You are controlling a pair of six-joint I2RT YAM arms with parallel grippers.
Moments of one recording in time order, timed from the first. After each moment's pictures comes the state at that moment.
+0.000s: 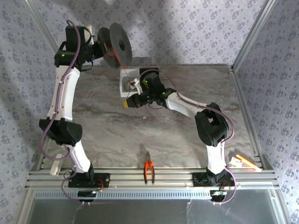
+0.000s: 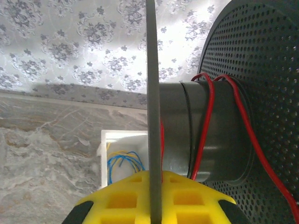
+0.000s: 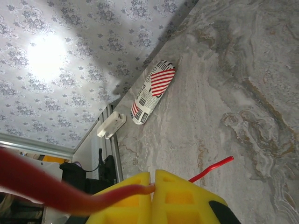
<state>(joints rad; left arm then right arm) -0.13 1.82 2.20 -0.87 0.23 -0.39 0.67 1.97 1.52 -0.11 -0.88 0.43</state>
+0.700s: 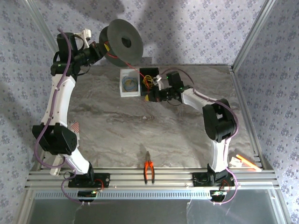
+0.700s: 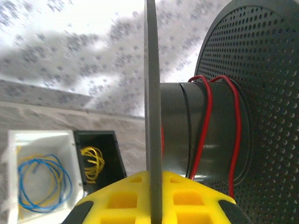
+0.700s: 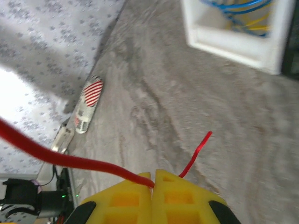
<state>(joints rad) -0.05 1.67 1.86 -0.50 0.66 -0.60 0.41 1.97 1.42 -0.20 -0.85 0.30</state>
